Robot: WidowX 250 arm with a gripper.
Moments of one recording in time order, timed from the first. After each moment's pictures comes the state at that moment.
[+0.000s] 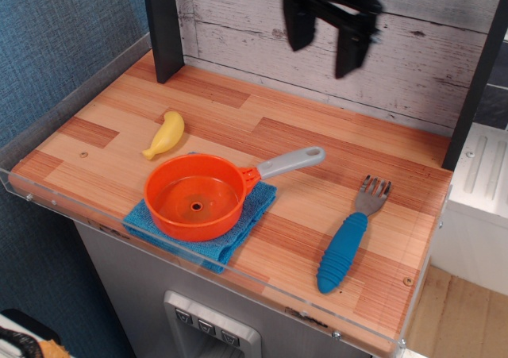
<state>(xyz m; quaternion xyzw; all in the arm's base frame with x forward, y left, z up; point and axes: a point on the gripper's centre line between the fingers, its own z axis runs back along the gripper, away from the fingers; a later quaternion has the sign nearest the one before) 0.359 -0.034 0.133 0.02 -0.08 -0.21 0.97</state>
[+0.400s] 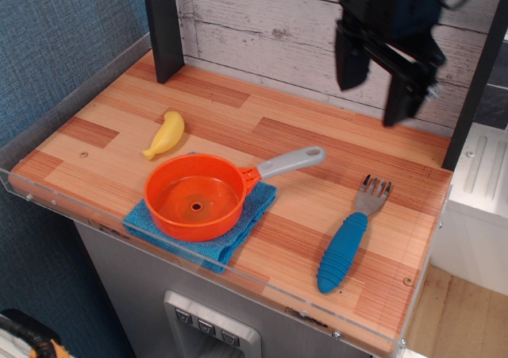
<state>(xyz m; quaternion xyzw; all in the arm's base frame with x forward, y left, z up) 0.336 -0.083 0.116 0.01 -0.05 -0.27 0.96</state>
